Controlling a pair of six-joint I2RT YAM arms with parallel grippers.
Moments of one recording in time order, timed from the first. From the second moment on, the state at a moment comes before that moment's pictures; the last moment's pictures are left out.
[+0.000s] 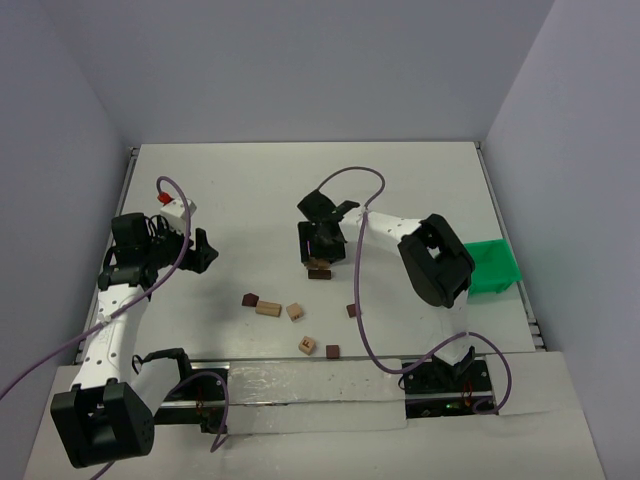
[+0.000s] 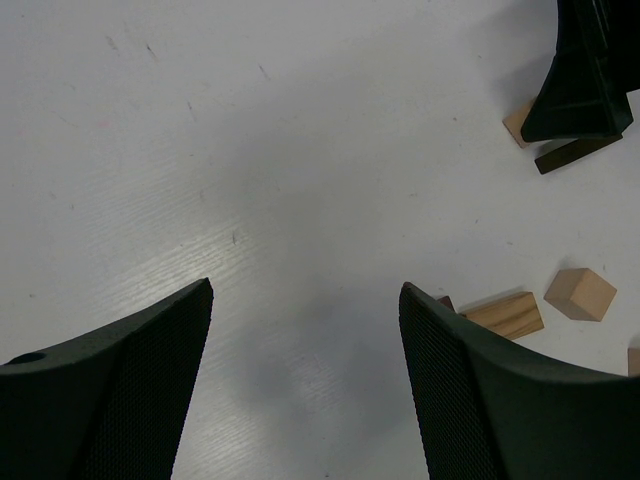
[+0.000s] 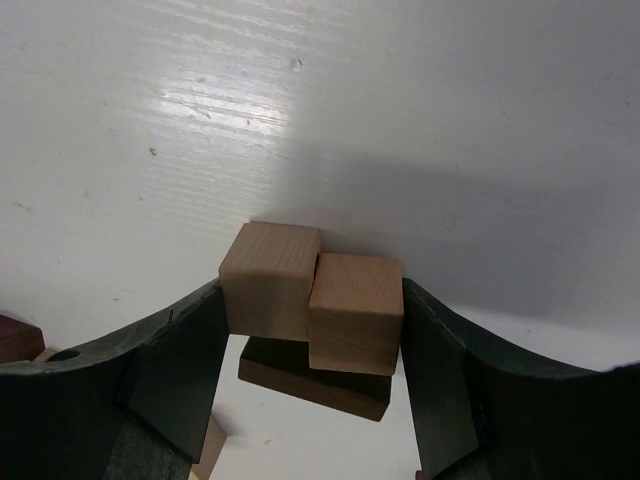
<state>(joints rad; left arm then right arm) 0.12 0.96 0.70 -0.41 0.59 0.27 0.72 1.99 1.40 -0.59 0.04 0.59</state>
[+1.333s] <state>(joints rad) 0.12 0.95 0.70 -0.42 0.64 0.30 0.81 2.23 1.78 -0.83 -0.12 -0.44</state>
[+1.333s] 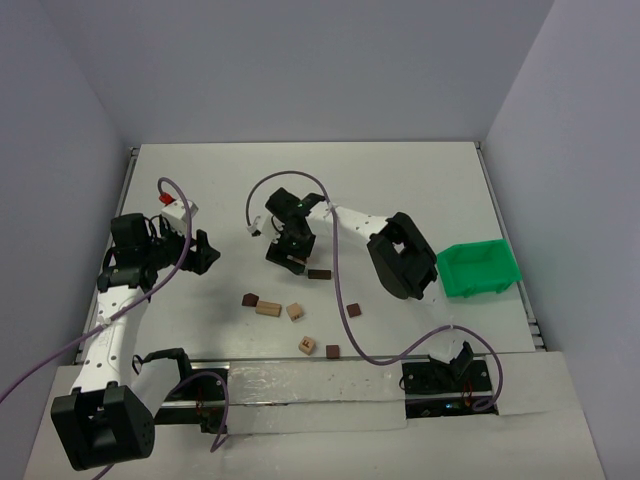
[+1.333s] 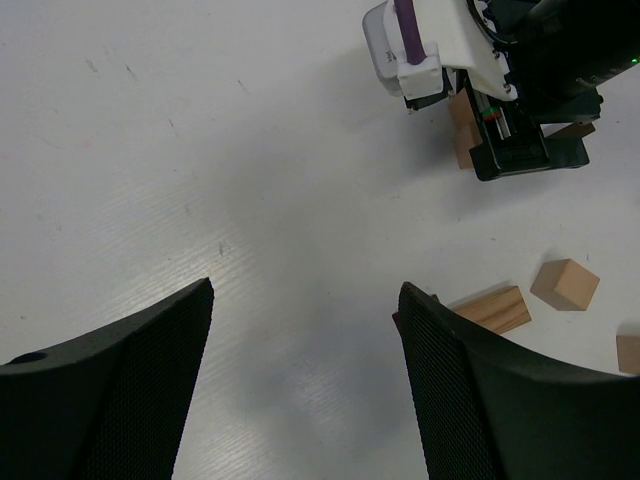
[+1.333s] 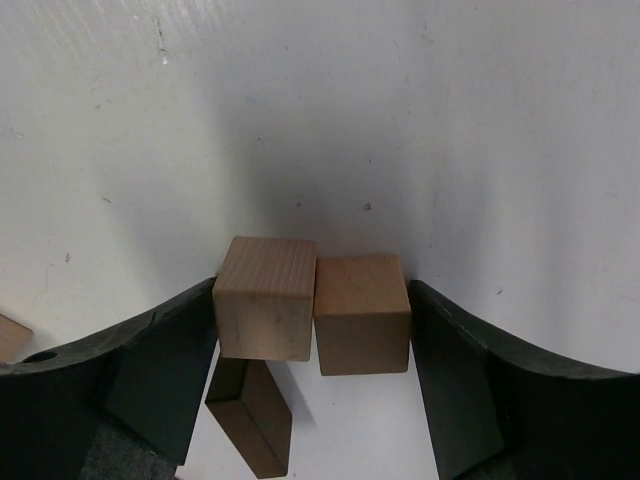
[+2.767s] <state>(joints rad) 0.13 0.95 0.70 -0.42 0.64 0.30 0.81 2.22 1.75 -0.78 -0.09 -0.23</state>
